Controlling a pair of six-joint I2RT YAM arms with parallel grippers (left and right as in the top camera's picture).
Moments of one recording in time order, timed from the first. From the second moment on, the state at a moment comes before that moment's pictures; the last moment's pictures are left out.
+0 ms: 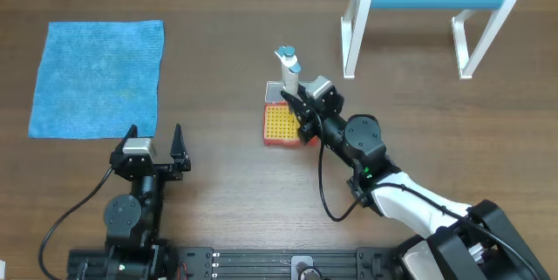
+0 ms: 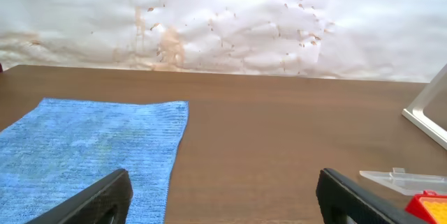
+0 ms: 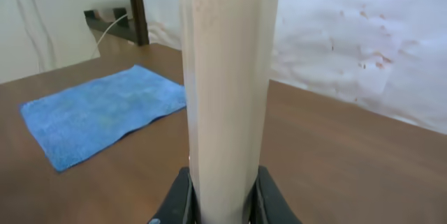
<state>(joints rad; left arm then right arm) -0.06 0.01 0.01 -0.07 -0.07 -0.07 0.53 1.43 0.39 0.99 -0.22 0.03</state>
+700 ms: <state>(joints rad) -0.06 0.01 0.01 -0.07 -0.07 -0.07 0.66 1.11 0.87 -0.31 -0.53 0.03</state>
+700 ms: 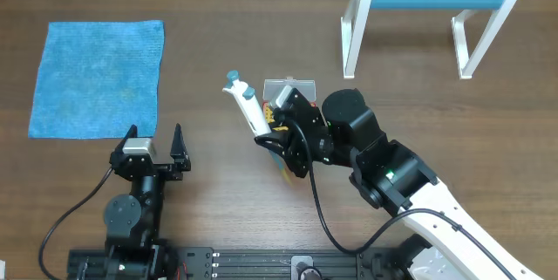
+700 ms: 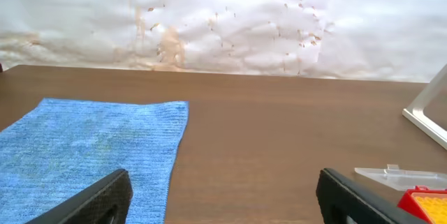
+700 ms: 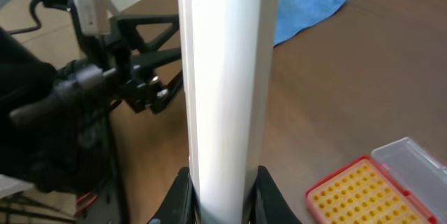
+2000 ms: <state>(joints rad) -0.06 0.01 0.01 0.05 0.42 -0.89 0.66 1.13 0.88 -0.13 -0.60 0.42</state>
